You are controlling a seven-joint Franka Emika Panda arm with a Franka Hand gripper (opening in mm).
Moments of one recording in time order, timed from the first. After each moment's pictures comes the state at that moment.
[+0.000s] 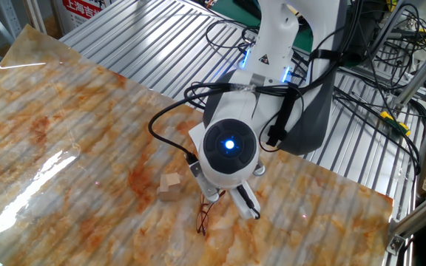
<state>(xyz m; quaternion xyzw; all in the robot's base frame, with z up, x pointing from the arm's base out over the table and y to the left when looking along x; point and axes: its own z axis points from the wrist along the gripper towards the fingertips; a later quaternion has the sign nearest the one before) 0.526 0.107 0.173 -0.24 -0.95 0.09 0.18</state>
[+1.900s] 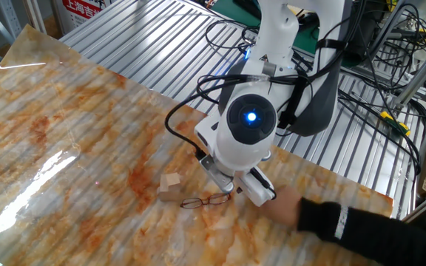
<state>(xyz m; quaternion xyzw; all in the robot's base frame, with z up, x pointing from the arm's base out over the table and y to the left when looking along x) 0.505 0.108 0.160 -0.14 -0.98 0.07 0.12</state>
